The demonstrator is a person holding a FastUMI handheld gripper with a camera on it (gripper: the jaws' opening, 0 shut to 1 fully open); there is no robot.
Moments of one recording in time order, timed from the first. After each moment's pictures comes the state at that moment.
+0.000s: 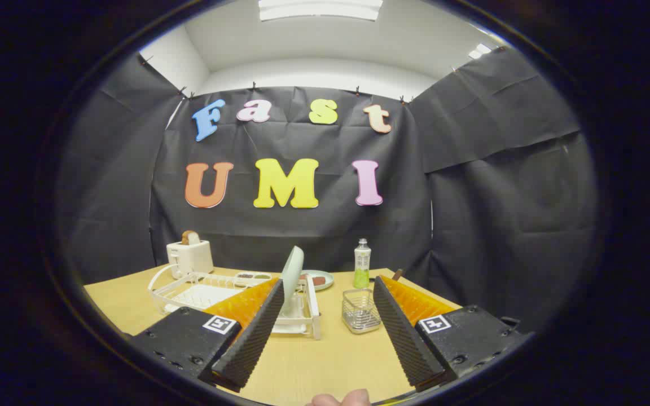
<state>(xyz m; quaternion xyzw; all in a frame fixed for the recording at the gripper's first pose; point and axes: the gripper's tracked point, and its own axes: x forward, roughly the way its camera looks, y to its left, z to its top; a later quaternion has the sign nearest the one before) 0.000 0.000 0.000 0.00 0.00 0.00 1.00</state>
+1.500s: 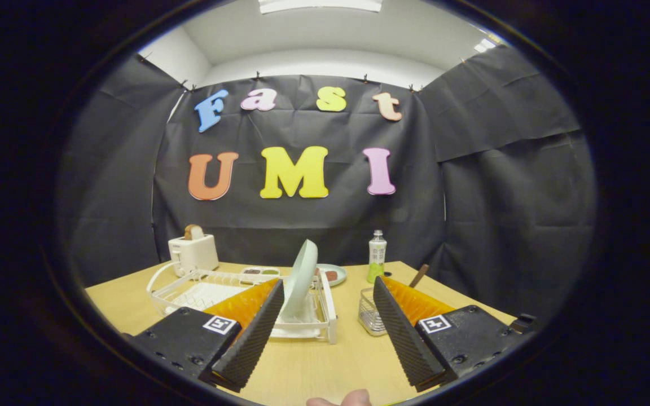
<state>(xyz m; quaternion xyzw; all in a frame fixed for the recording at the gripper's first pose) 0.061 0.025 0.002 -0.02 0.02 0.03 1.00</state>
